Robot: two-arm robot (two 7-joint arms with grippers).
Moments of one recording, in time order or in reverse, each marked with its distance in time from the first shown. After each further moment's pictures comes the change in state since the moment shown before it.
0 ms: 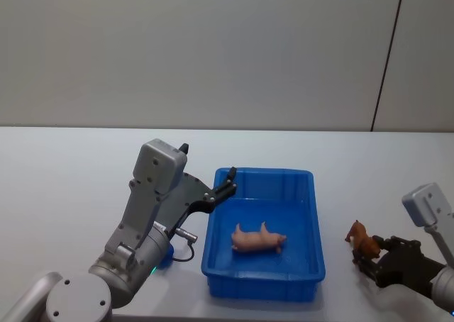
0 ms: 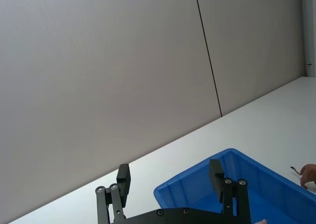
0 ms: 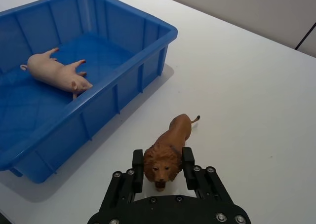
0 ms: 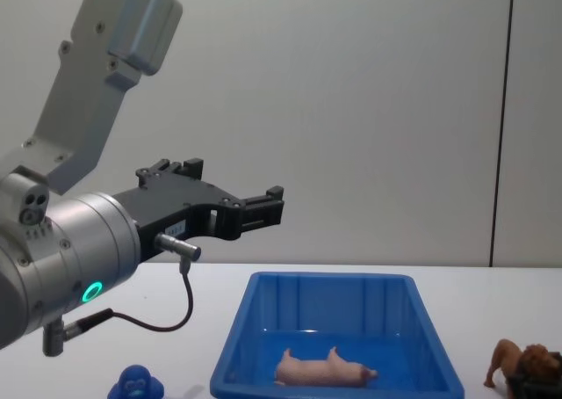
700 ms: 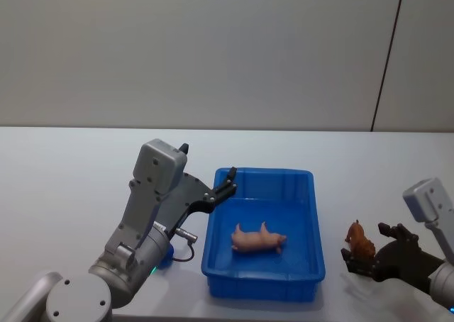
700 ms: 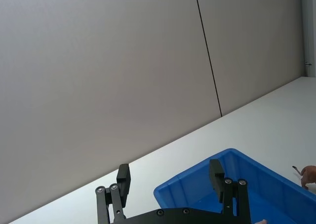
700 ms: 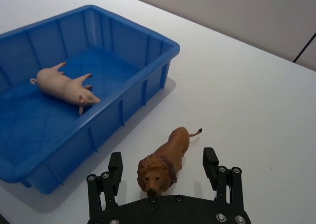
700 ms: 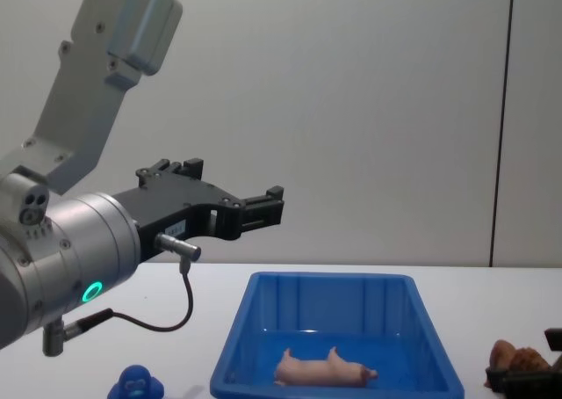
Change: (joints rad) left arm 0.000 0.000 0.000 0.000 0.000 0.000 0.000; right arm -0.002 -0.004 0.002 -0.017 0.011 -0.028 -0.004
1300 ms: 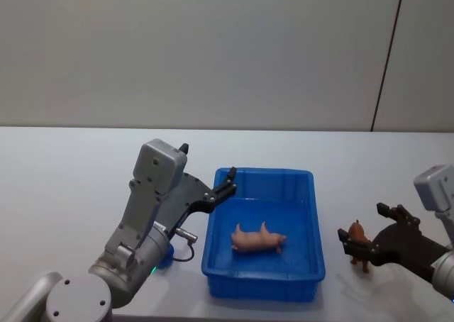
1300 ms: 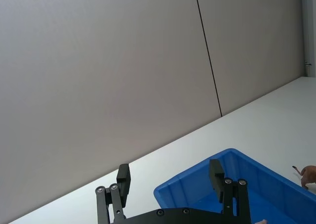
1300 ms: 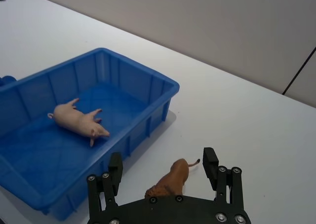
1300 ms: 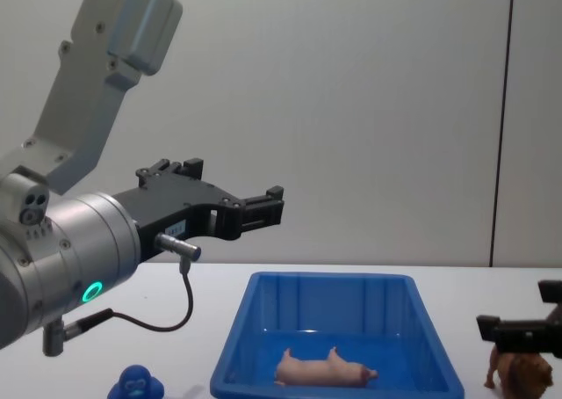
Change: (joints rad) left arm 0.000 0.000 0.000 0.000 0.000 0.000 0.000; right arm -0.025 0.009 0.013 -0.074 0.043 -0.065 -0.023
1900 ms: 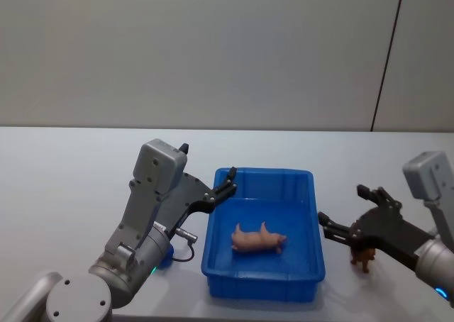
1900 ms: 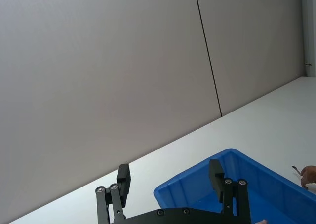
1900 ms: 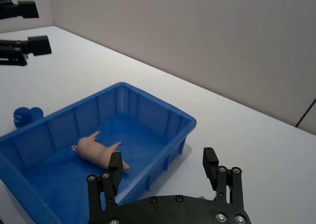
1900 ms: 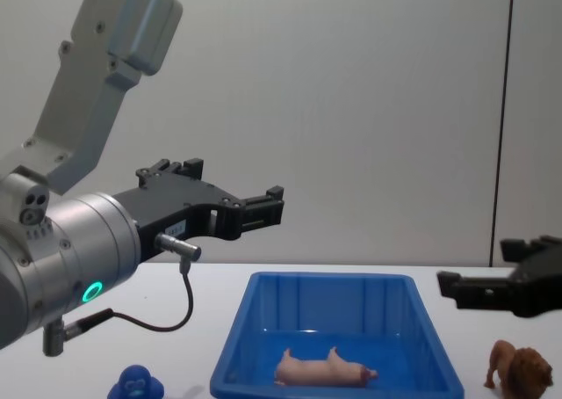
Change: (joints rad) left arm 0.000 0.000 0.000 0.000 0.000 0.000 0.000; right arm 0.023 -0.039 -0.019 -0.021 0.000 -0.049 0.013
